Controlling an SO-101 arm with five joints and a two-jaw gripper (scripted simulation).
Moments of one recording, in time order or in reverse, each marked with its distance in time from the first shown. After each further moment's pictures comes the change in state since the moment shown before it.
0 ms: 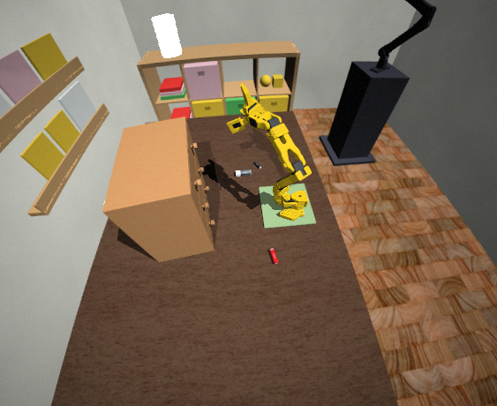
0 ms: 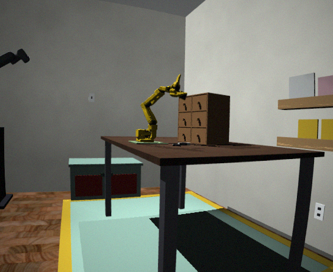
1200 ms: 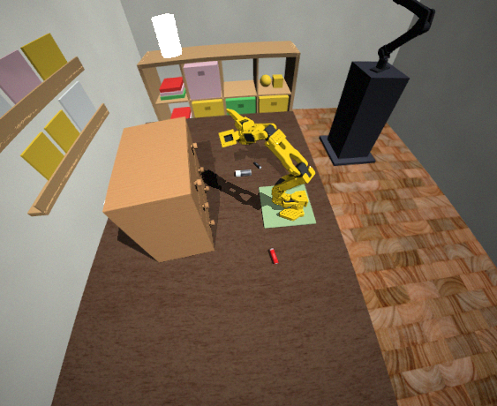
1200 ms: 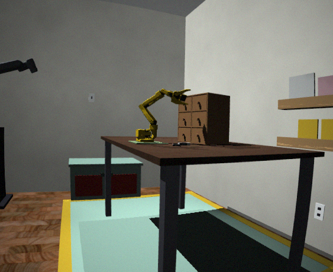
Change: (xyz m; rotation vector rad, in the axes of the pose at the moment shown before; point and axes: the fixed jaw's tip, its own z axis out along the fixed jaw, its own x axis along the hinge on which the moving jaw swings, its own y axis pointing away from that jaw) arm -0.081 0.030 -0.024 -0.254 -0.281 0.450
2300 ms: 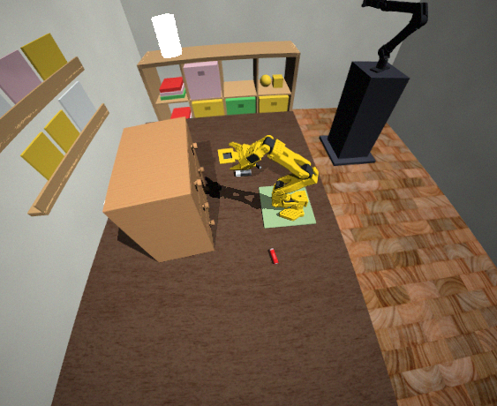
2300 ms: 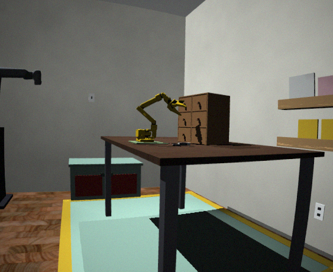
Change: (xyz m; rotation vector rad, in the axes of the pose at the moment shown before) arm -0.055 0.092 -0.030 -0.462 -0.079 0.488
